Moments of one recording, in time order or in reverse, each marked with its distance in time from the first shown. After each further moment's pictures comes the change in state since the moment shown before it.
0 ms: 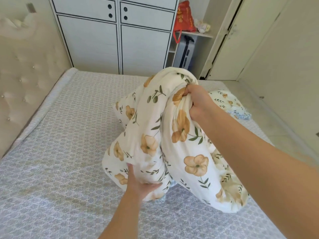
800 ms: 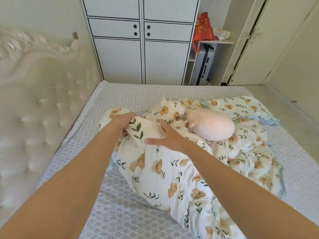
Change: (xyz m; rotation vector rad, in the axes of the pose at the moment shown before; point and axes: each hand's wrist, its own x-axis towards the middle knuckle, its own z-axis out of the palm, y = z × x) left_hand -0.139 0.210 0.064 0.765 0.272 0.509; right_hand -0.025 0.120 0.029 -0.996 -0.540 -0.189
